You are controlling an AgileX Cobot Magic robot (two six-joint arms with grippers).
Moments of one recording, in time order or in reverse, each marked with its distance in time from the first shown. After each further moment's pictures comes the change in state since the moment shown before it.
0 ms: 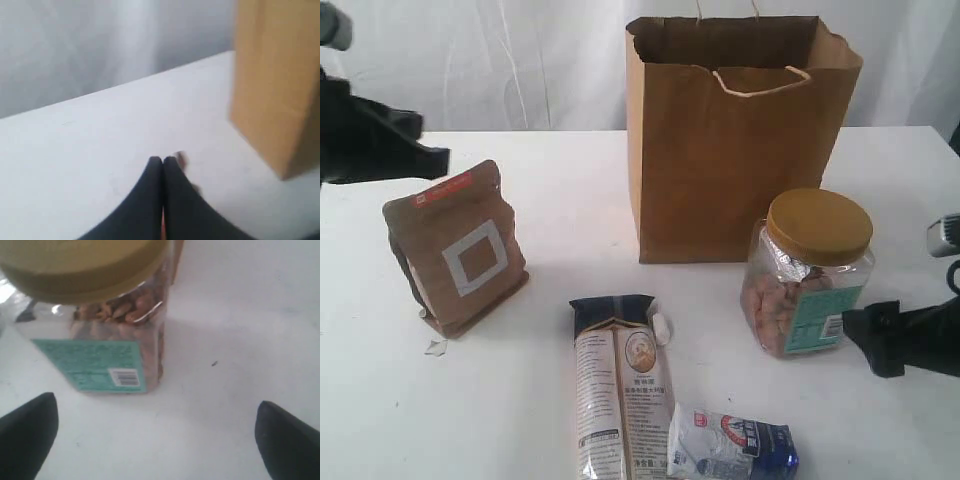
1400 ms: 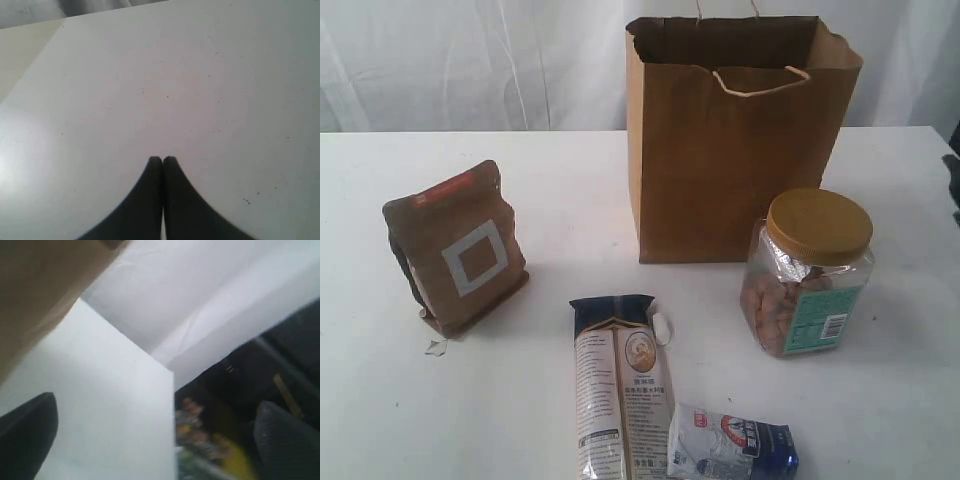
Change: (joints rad) left arm 0.012 -0.177 0.219 -0.414 0.695 0.337; right arm 0.000 -0.150 -0.198 -0.248 -0.310 -0.327
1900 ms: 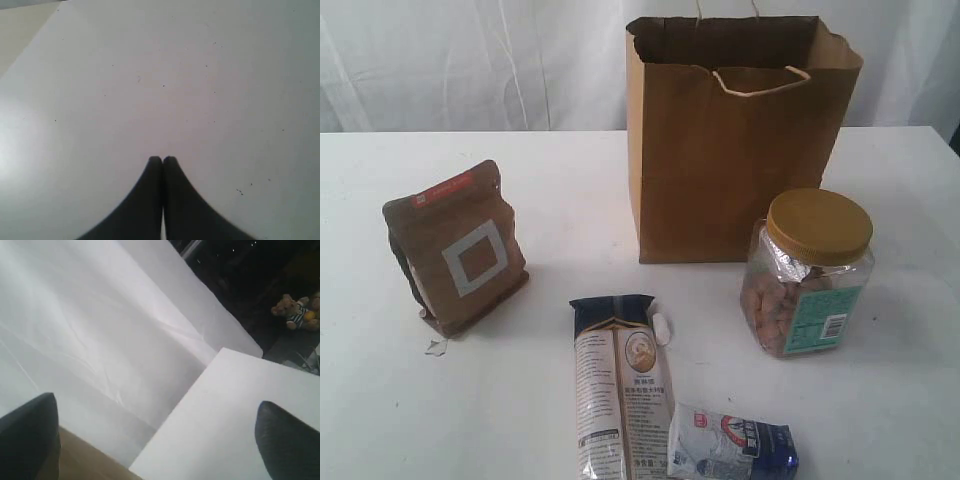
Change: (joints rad) left arm 0.000 0.000 0.000 -0.049 0.000 0.000; right arm 0.000 -0.002 0.000 0.157 -0.274 1.377
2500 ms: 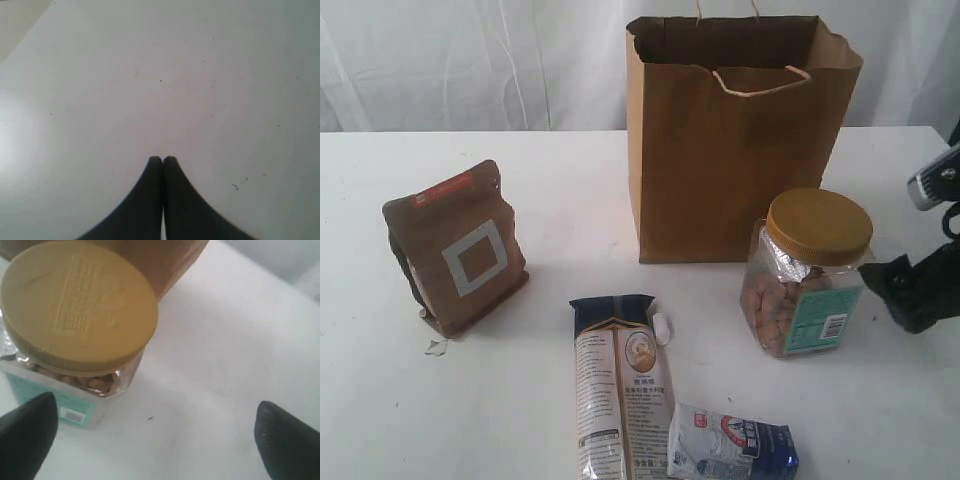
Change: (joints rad) left arm 0.000 0.000 0.000 -0.027 -0.002 0.004; right arm 0.007 0.129 0.000 -0.662 0.651 -0.692
